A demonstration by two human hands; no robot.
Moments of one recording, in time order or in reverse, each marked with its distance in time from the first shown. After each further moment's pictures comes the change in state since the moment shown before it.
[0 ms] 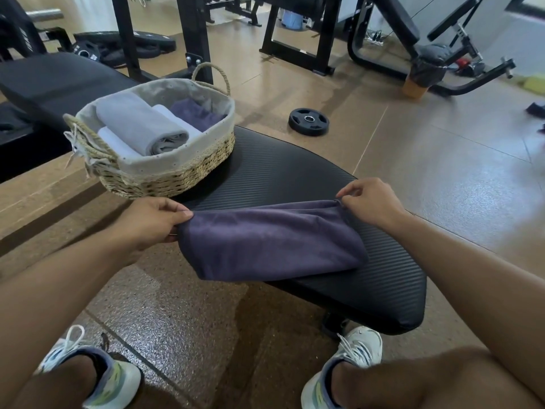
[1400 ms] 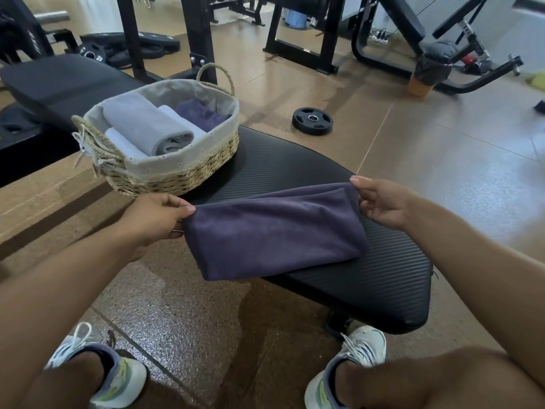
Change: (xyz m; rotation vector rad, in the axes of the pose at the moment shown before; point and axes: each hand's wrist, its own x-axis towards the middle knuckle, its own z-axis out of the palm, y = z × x) left_hand 0.001 0.004 -0.003 -0.022 0.027 -0.003; right_hand 0.015 0.005 -0.010 1.065 -0.298 0.509
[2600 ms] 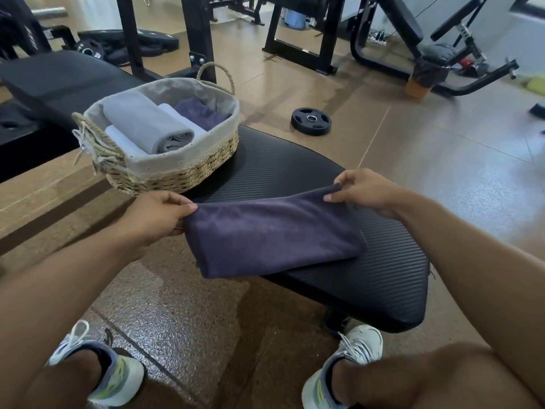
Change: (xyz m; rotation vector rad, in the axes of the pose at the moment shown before) left_hand -0.002 -0.001 0.003 -0.031 0.024 0.031; right_hand -0.004 -0.011 0.024 -0.830 -0.092 -0.347
